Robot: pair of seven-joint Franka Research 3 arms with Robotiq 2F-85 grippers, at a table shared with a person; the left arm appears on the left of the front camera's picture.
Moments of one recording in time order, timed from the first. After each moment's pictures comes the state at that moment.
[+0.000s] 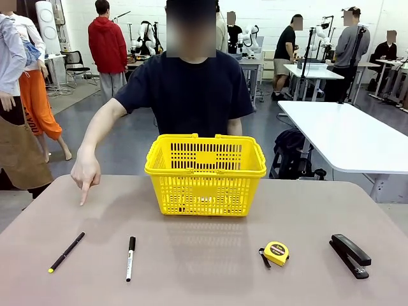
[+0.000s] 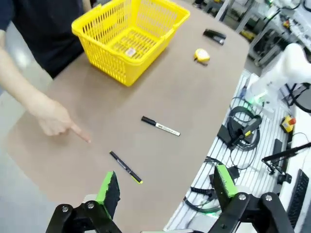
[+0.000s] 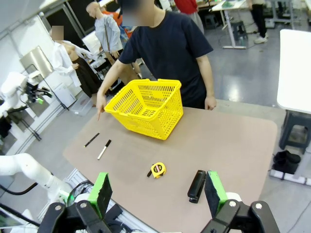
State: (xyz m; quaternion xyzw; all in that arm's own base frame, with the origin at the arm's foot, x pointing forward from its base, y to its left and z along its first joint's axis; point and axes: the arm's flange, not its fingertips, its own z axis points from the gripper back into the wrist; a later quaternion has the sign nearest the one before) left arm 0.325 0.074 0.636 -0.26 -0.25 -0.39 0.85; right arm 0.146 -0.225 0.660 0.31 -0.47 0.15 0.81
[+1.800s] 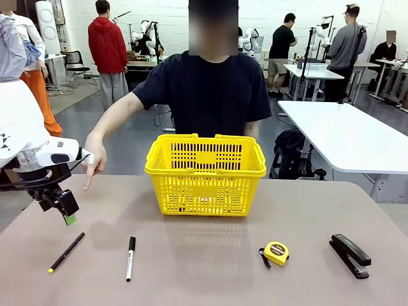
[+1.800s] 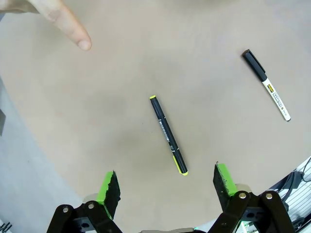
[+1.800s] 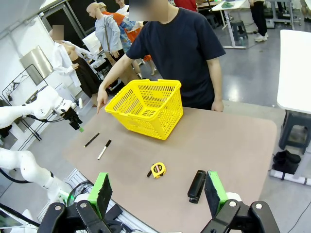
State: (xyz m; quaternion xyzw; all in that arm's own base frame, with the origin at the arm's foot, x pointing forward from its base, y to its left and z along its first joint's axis) left arm 0.389 -0.045 0.412 0.01 -0.06 -0.25 0.97; right arm 0.146 -0.225 0.660 0.31 -0.47 0.15 0.81
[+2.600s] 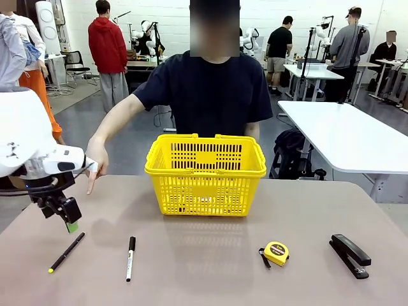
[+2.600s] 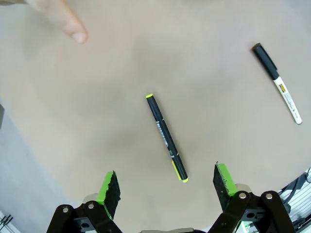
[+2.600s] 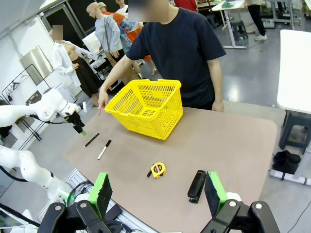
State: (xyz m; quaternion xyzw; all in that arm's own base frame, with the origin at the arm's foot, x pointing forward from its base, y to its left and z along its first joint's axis) left arm 0.395 -0.056 0.381 0.02 -0.03 -0.25 0.97; right arm 0.146 -0.225 0.660 0.31 -0.47 0.15 0.81
